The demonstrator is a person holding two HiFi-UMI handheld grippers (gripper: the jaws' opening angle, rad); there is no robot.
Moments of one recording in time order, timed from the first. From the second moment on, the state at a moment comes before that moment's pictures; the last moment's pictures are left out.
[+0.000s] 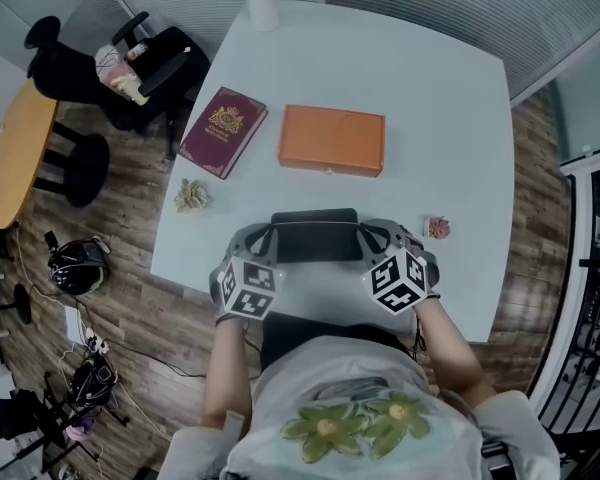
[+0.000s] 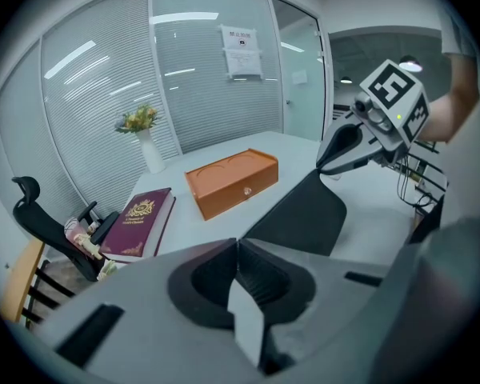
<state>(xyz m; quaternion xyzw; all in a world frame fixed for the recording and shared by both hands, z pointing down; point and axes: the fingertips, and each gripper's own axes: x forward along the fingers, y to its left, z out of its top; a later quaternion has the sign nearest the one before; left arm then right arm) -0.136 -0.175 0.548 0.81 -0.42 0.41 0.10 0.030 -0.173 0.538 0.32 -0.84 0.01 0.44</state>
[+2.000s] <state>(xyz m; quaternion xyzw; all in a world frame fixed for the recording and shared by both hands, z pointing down) -0.137 -0.224 0.635 0.79 -0.40 0.44 0.18 0.030 -0.220 0.634 0.29 -0.81 0.05 0.51</state>
